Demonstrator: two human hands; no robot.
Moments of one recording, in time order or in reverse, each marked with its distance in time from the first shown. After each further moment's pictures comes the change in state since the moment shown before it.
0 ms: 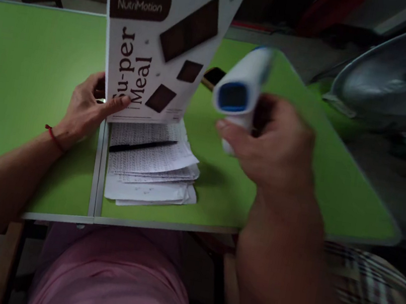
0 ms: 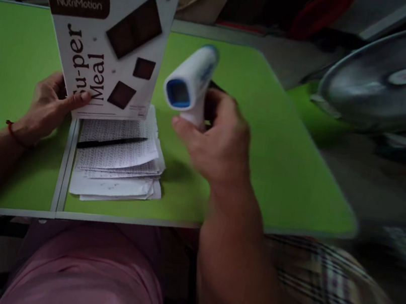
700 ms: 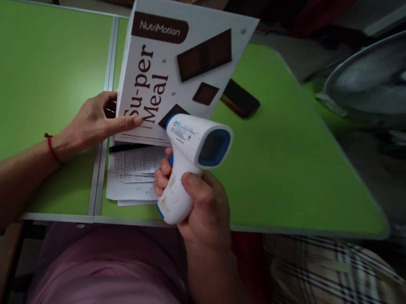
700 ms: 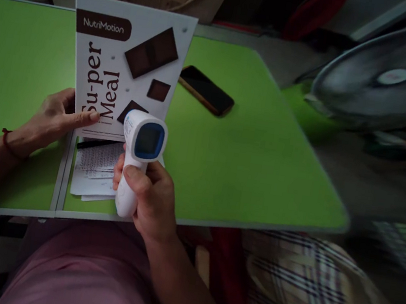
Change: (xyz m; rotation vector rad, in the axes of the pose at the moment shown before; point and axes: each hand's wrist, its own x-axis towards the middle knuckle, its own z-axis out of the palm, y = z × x) left_hand -0.019 0.027 0.013 0.142 -0.129 -0.159; right_hand -0.098 -0.044 0.040 0.998 -0.270 0.573
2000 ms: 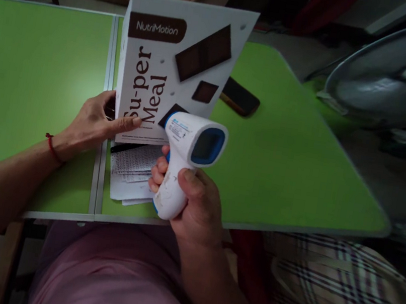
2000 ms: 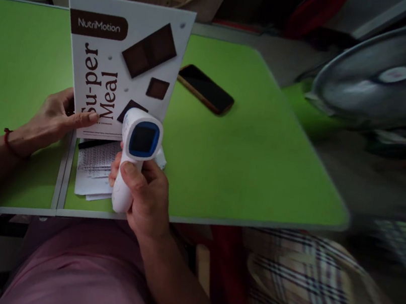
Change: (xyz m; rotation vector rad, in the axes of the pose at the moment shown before) left_hand 0.000 -0.003 -0.001 -0.041 -0.036 0.071; right_hand -0.001 0.008 0.004 0.030 -0.014 -0.049
